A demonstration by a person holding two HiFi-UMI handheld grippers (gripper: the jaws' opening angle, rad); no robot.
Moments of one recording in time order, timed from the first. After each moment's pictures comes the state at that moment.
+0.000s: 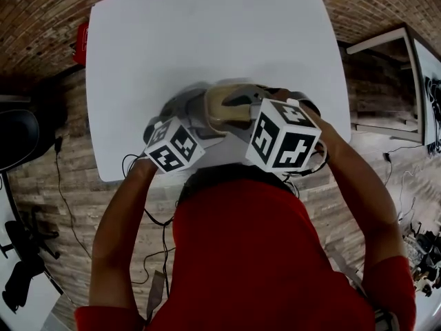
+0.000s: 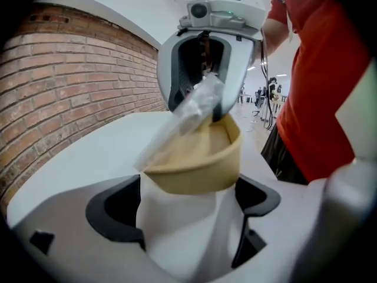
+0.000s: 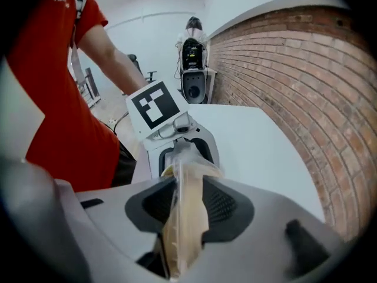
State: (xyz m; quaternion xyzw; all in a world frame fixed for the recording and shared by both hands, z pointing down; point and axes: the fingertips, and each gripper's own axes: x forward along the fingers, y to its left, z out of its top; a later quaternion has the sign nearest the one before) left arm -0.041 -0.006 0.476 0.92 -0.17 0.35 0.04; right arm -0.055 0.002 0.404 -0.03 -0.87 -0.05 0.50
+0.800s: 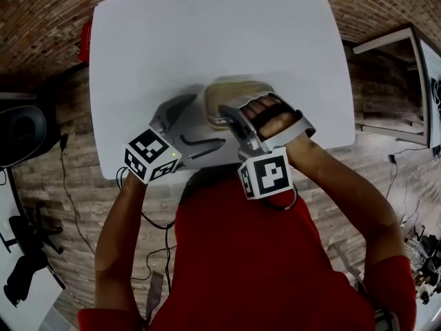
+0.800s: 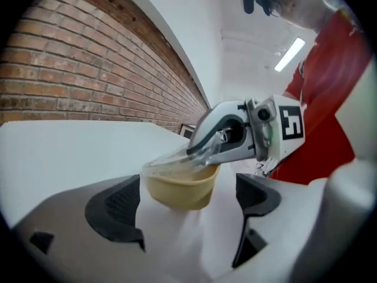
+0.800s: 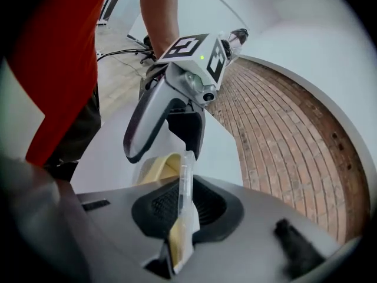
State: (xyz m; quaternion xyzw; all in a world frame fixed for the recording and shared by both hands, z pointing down) left arm -0.057 -0.001 0.420 0.93 -0.22 0.17 0.22; right arm -0.058 -0.010 0.407 0.09 -0.79 -0.37 0.48
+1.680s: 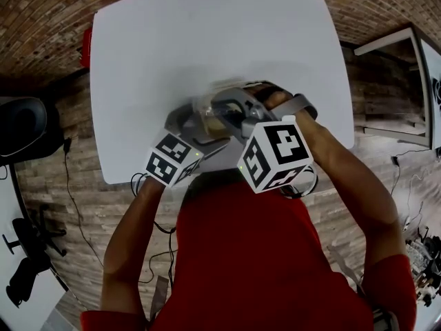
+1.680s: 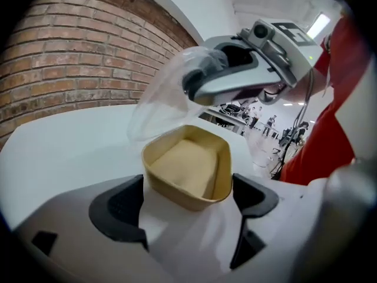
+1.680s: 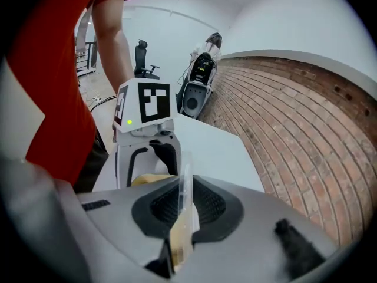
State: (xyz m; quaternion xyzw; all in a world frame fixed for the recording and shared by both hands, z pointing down) left arm -0.043 -0.007 0.461 0.89 -0.28 0.28 0.24; right arm -0.066 -0.031 0.370 0.04 -0.87 -0.22 0.44
